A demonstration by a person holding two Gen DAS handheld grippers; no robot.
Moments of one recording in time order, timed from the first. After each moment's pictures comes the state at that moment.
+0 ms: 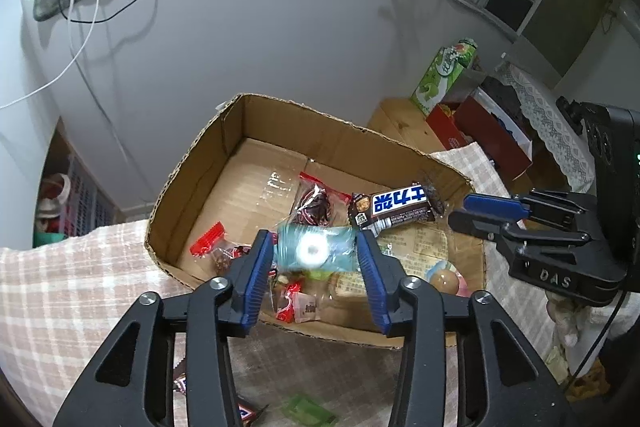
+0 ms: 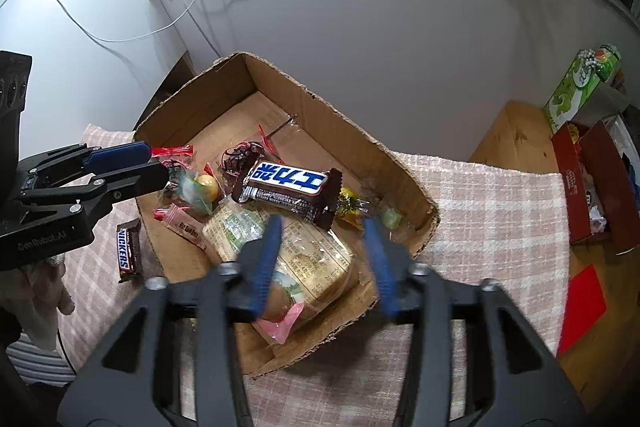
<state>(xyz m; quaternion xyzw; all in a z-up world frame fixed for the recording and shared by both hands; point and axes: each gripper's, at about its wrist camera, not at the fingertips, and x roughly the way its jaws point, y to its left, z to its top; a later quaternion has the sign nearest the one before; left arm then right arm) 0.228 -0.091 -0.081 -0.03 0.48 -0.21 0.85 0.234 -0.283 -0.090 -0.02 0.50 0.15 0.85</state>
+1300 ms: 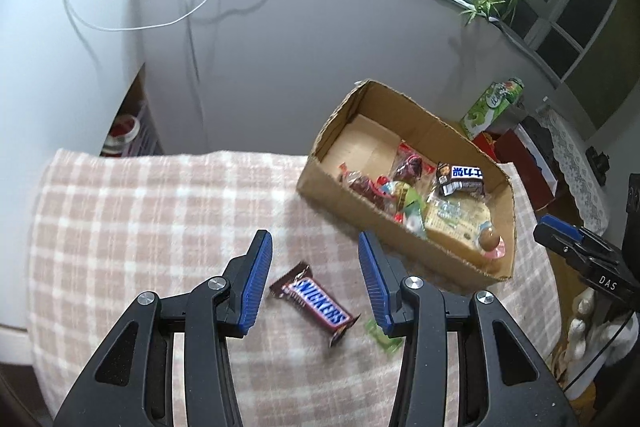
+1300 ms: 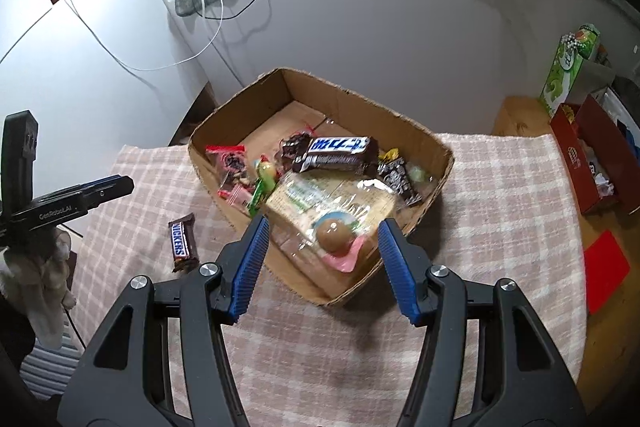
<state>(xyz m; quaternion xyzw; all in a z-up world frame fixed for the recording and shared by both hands) 0.168 0.014 -0.072 -0.09 0.48 -0.11 0.86 0.153 -0.276 -0.067 0.04 0.46 0.15 0.88</state>
